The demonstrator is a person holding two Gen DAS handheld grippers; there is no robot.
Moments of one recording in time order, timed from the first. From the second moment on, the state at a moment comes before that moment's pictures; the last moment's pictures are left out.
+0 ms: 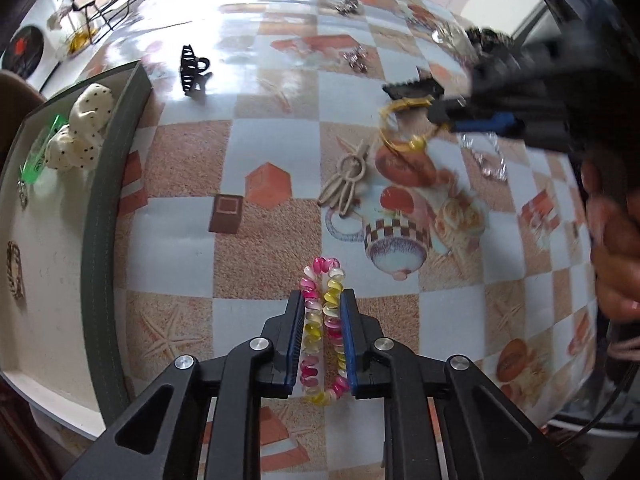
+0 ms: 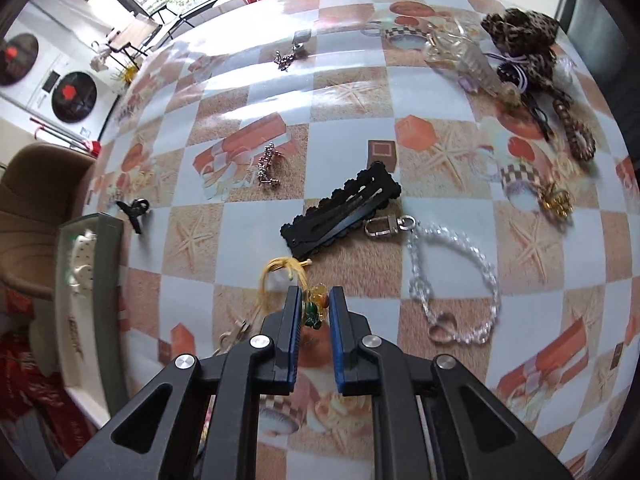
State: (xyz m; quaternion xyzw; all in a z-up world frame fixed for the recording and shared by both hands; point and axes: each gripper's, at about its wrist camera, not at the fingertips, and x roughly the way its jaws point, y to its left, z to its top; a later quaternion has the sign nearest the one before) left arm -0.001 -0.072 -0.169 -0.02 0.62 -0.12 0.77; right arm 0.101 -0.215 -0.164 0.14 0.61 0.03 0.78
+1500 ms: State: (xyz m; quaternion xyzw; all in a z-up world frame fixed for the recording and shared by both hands) left arm -0.018 0.157 -0.106 -0.14 0.56 0.03 0.81; right arm 0.098 -0.001 -0.079 0.05 0.61 0.22 0.76
